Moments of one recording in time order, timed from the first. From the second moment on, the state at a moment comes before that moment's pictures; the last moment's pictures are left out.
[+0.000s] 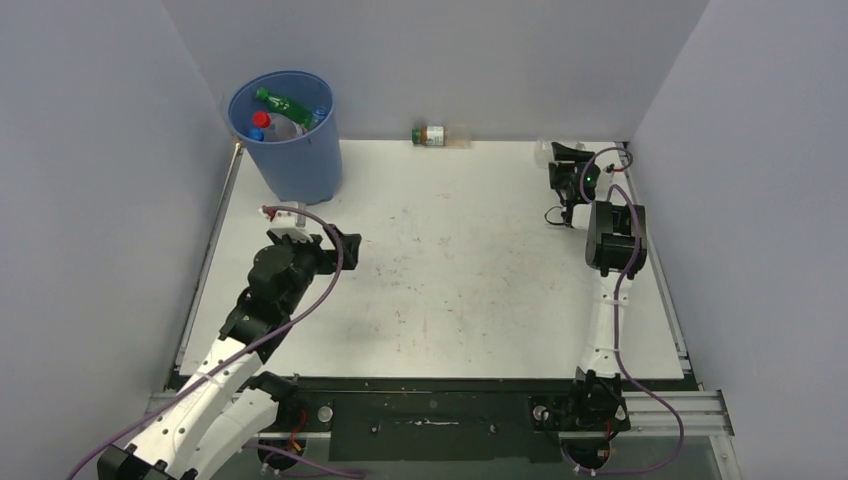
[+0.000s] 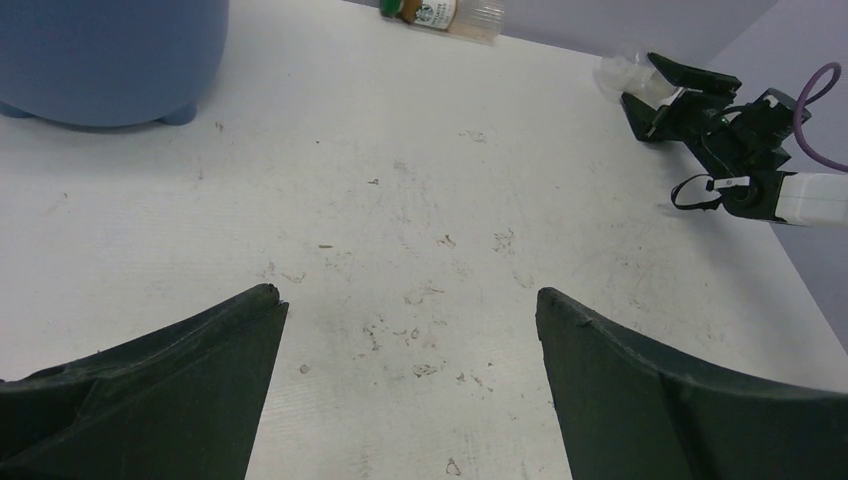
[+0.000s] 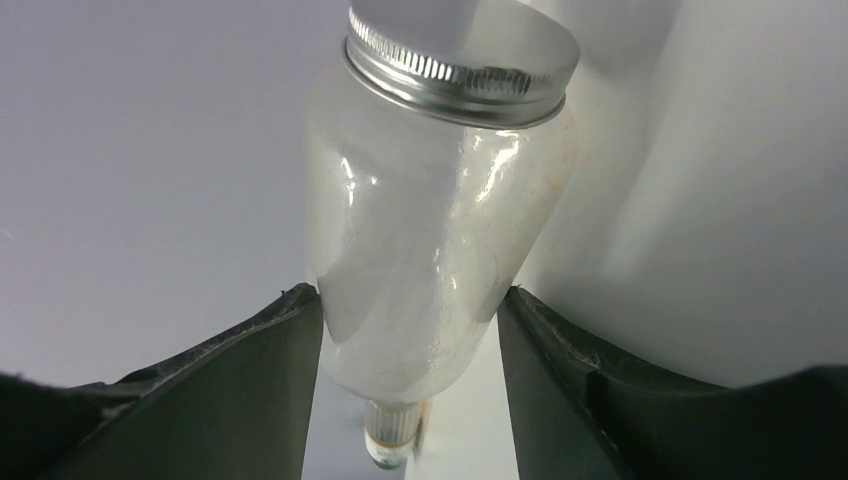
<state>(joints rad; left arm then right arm) -0.43 0.75 0.58 -0.01 -0.14 -0.42 -0.12 2.57 1.67 0.73 -0.05 1.47</state>
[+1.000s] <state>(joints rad) -0.42 0.53 0.55 0.12 -0.09 -0.59 0.69 1.18 0.66 0.54 -0.25 0.53</state>
